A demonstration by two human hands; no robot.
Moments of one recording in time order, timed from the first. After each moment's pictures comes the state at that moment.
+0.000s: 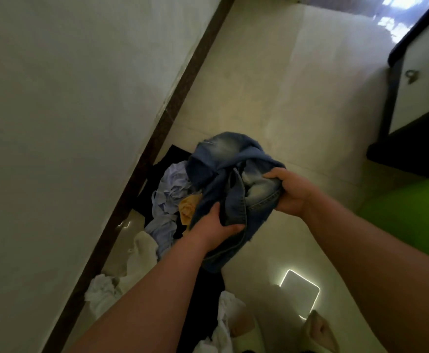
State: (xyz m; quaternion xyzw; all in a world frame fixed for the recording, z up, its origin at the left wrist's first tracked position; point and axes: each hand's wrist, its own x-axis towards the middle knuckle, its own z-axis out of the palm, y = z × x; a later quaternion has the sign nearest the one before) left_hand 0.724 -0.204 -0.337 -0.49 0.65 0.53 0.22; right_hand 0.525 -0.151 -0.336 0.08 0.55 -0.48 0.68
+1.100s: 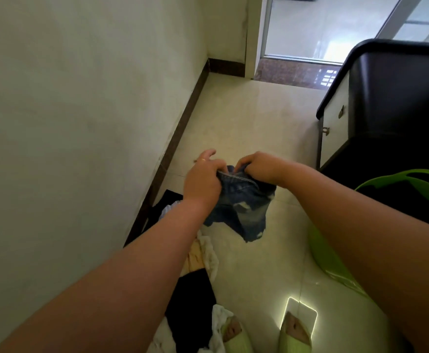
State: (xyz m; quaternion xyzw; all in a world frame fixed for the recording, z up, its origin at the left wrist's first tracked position) left_hand 0.620 -0.219 -0.060 -0.39 0.86 0.32 -0.08; right_hand 0.478 -0.156 -0.042 -0.39 0.80 -0.13 0.44
